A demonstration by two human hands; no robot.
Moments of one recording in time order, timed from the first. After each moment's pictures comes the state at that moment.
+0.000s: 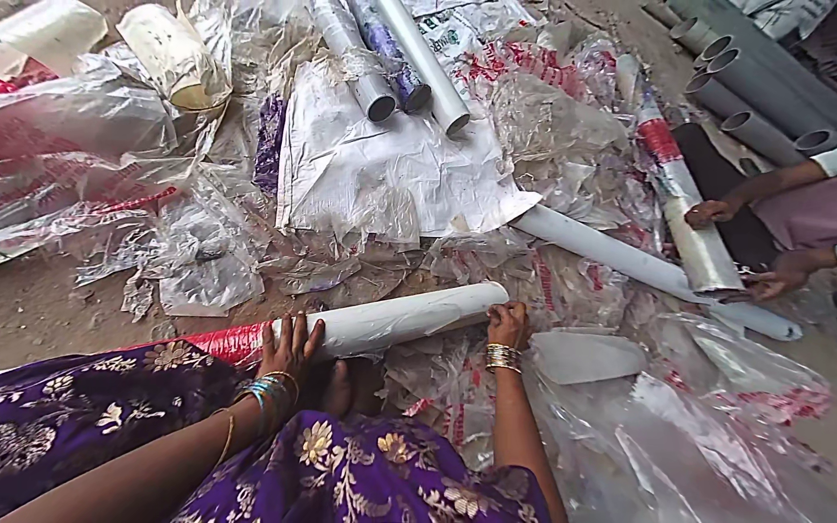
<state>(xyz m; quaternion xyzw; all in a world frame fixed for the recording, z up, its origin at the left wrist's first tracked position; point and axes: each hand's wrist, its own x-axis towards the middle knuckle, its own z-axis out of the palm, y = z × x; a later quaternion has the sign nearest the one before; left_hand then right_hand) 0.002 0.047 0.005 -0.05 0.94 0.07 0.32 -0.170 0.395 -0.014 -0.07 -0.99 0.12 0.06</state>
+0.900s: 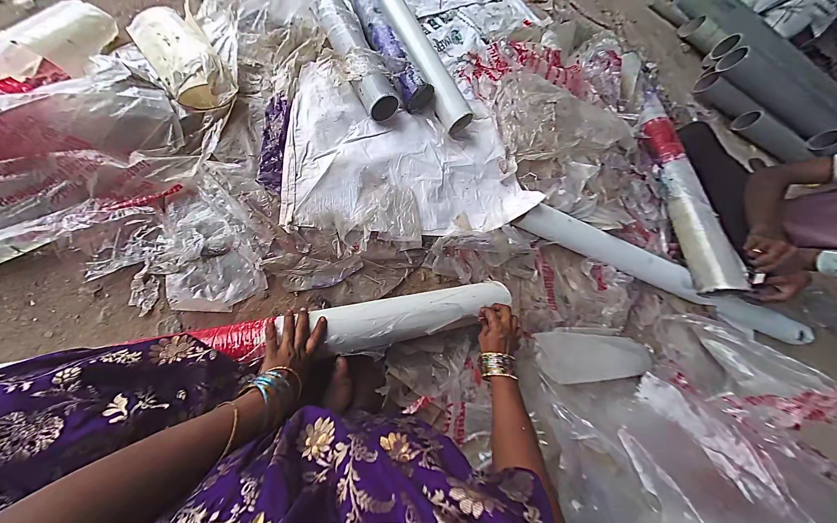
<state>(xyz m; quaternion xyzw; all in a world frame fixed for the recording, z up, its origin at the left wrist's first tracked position) 0.002 0.049 0.003 -0.06 0.94 0.06 0.33 -0.150 0.391 -0.022 0.02 -0.99 0.11 0.03</state>
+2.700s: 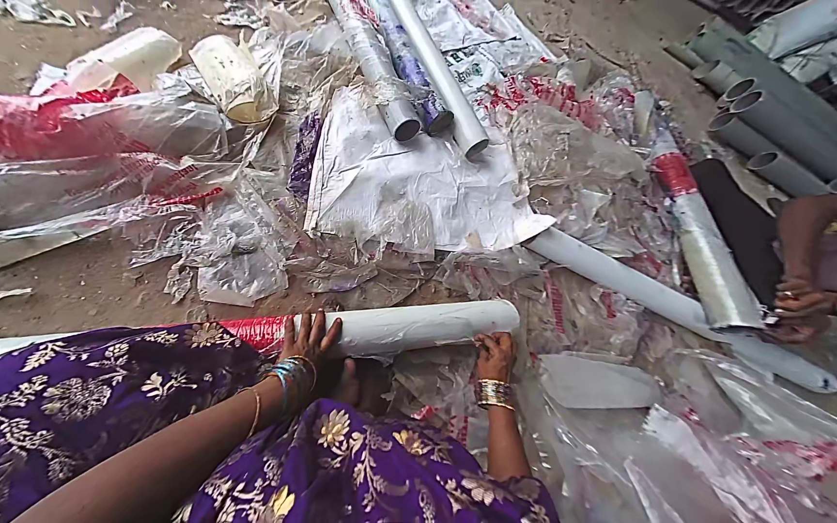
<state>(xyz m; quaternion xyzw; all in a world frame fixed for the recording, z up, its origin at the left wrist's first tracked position) -0.002 0.042 0.020 -0.06 0.92 0.11 0.38 -0.121 0.383 -0.027 0.06 -0.97 0.22 0.07</state>
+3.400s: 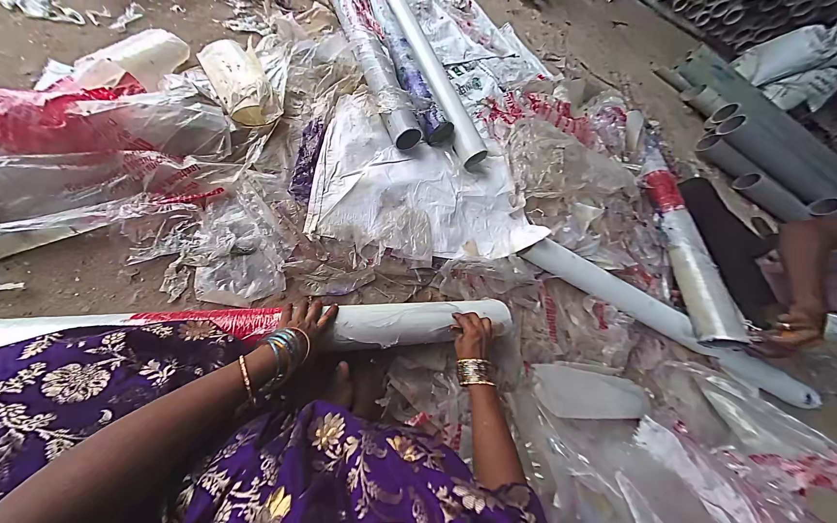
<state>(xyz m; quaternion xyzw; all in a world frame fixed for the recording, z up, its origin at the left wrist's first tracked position) -0.036 0.009 0.013 -0.04 0.91 0.15 0.39 -0.154 0.328 -0.006 0.13 -0.99 0.11 -0.01</state>
